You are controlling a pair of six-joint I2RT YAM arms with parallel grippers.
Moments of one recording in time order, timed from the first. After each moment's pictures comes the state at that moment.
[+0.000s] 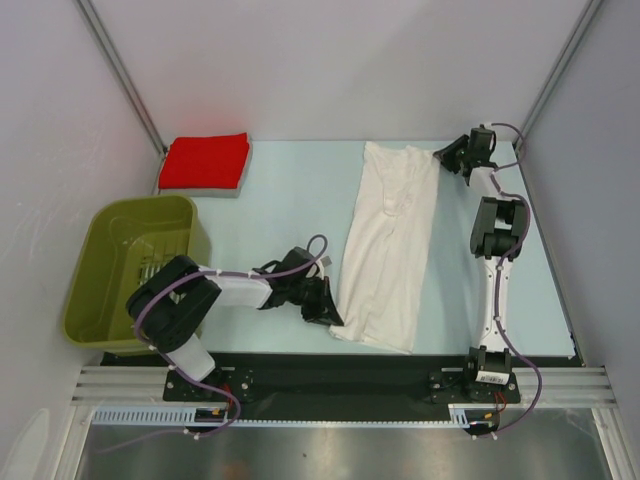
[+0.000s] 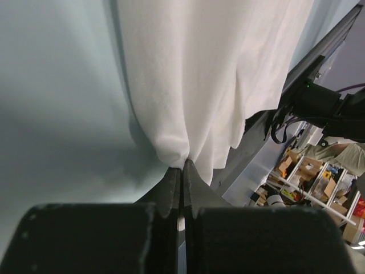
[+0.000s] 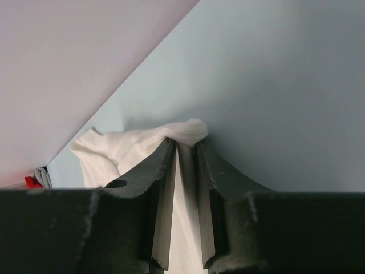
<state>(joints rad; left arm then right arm) -0.75 1.64 0.63 0.07 0.60 -0.90 -0.13 2.74 2.33 -0.08 -0.27 0.81</state>
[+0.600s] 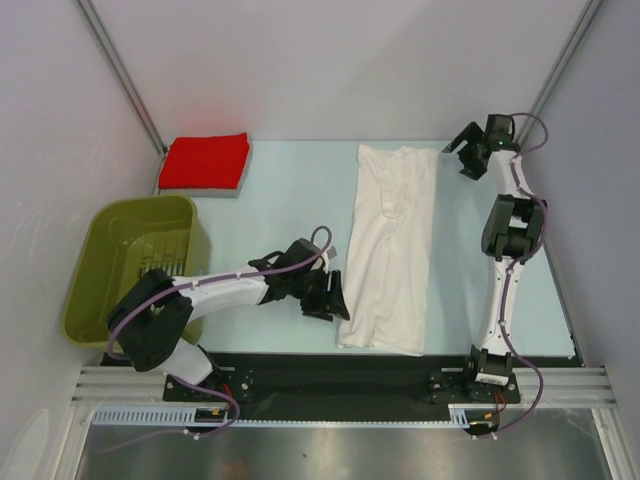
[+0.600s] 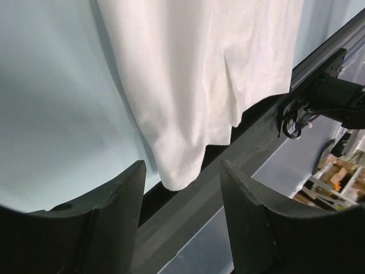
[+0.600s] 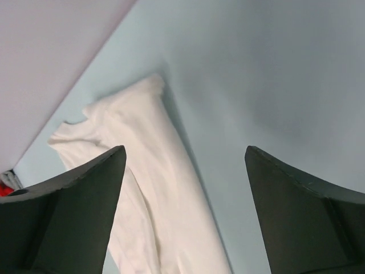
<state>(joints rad) -0.83 1.52 0.74 -0.17 0.45 -0.81 -0.14 2.62 2.36 -0.43 -0.22 0.70</state>
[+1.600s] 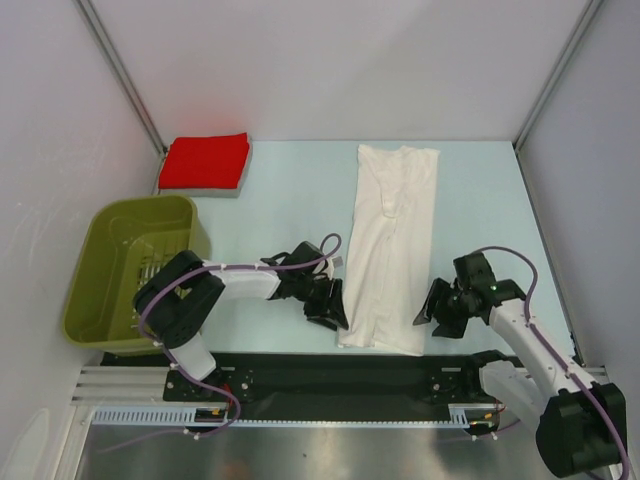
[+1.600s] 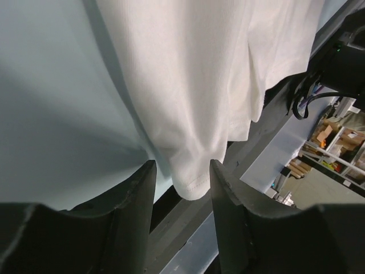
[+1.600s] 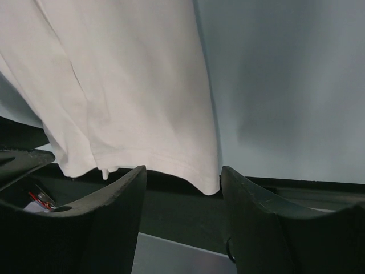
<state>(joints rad) -0.78 1.68 0.77 -0.15 0.62 -0.69 0.20 0.93 0.54 -0.84 -0.28 0.65</state>
